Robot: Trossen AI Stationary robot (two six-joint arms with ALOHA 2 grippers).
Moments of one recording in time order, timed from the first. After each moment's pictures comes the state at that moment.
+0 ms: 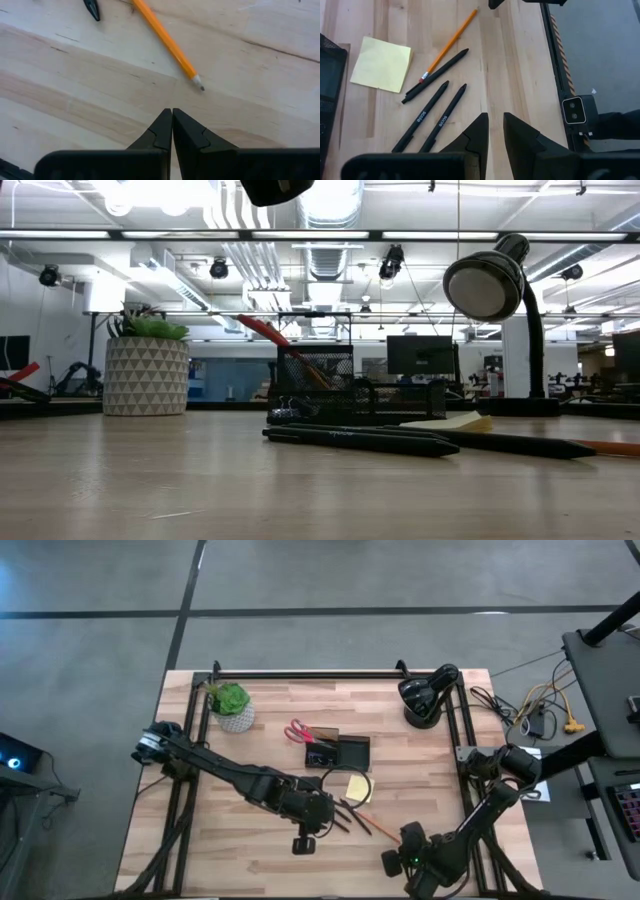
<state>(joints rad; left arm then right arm) -0.39 1.78 1.60 -0.68 -0.03 -0.36 0.92 1.89 1.23 -0.84 0.29 2.25</state>
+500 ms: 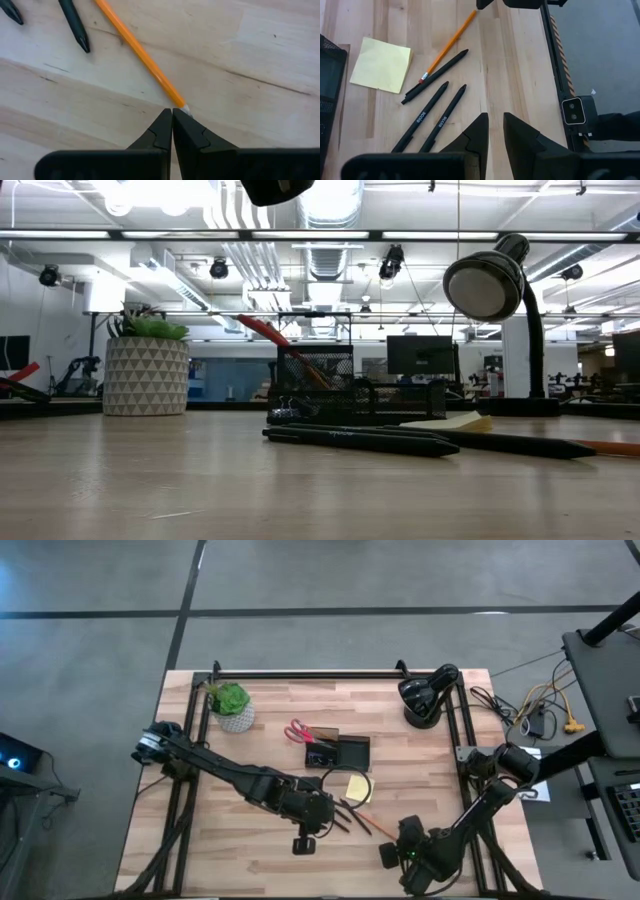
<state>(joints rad) -0.39 1.78 1.60 -0.68 -0.03 -0.36 0.89 1.89 1.22 -0.90 0.29 2.24</state>
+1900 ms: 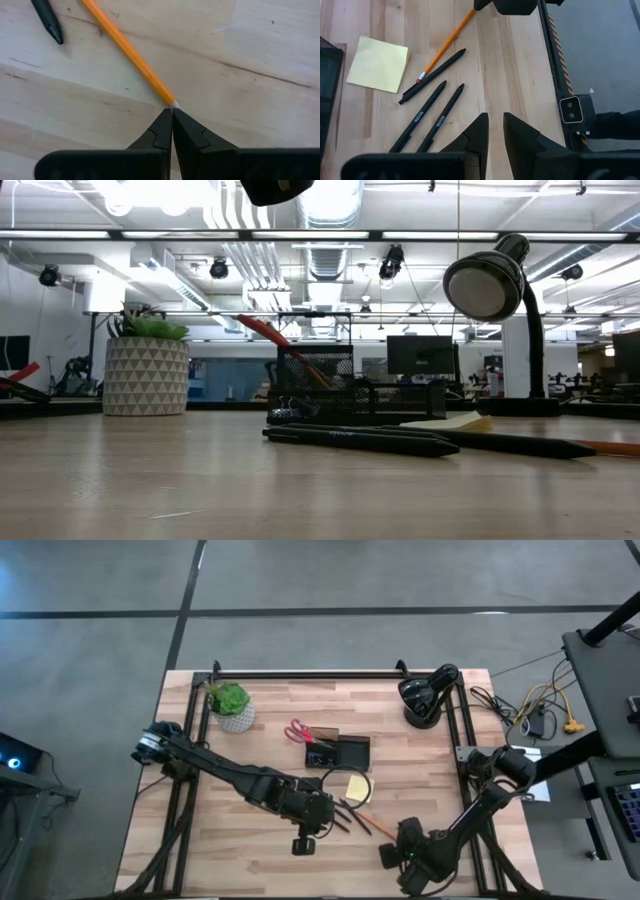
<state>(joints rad) -0.39 1.78 1.60 -0.68 -0.02 -0.36 0.87 1.93 1.22 -0.89 0.24 2.25</state>
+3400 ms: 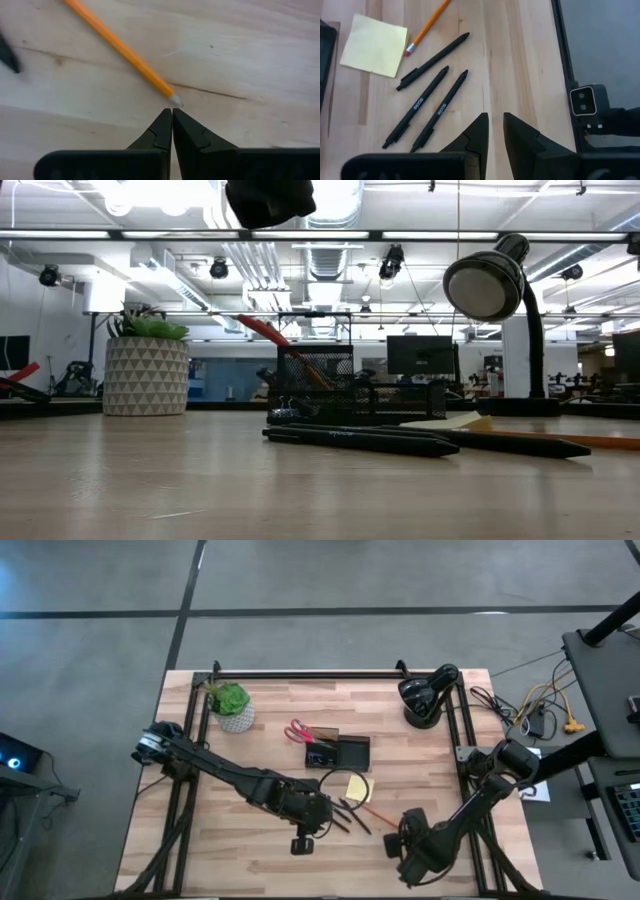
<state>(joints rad) -0.40 1.78 1.53 -0.65 -0.02 -0.39 0.84 1.87 1.19 -1.00 0.14 2.26</state>
